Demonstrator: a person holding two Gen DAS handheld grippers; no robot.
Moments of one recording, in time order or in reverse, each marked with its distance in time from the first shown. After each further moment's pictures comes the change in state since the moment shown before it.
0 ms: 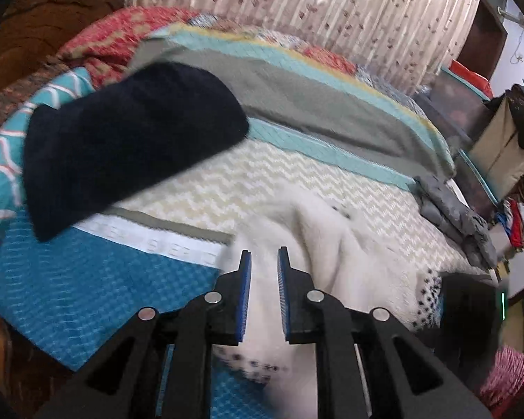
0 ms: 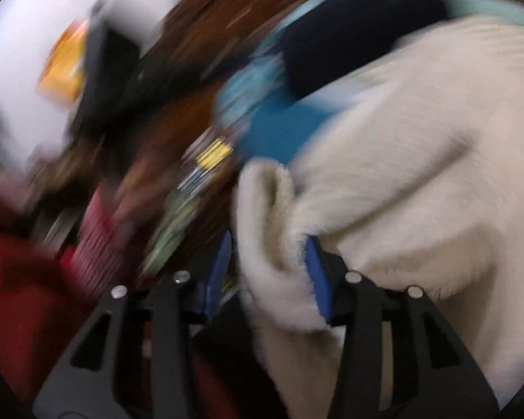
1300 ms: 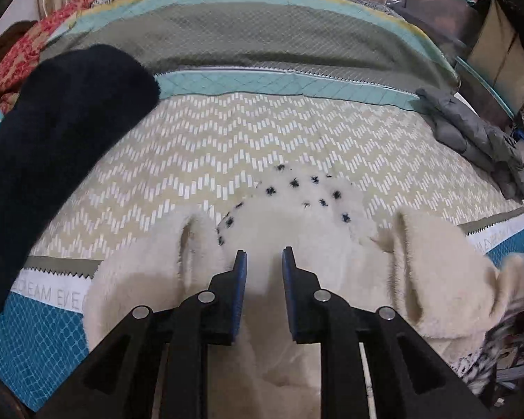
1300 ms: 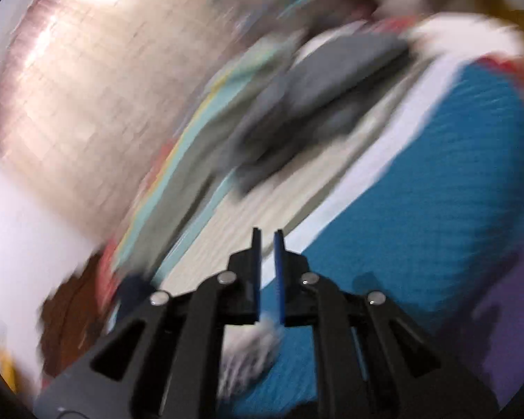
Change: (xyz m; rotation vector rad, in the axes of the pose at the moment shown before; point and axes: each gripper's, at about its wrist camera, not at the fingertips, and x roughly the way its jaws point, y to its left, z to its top) left arm 0.160 -0.107 -0.005 0.274 0.209 0.024; right arm -0.401 0.004 -0.362 0.845 -1.335 -0.901
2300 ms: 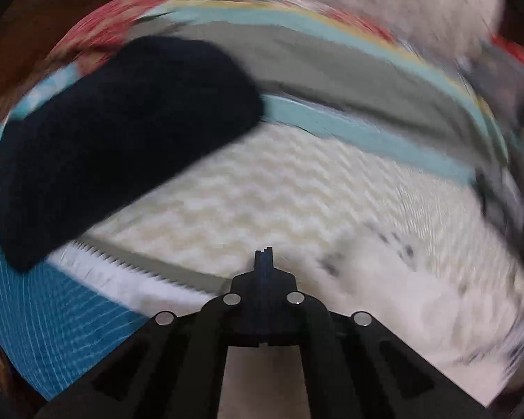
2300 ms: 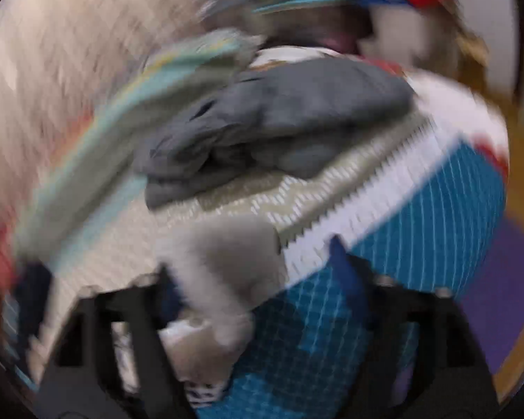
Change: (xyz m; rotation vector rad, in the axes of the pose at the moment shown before) left arm -0.031 0.109 0.003 -0.340 -0.119 0.122; right arm 0.080 0.028 0.020 -0.124 0.036 -0.340
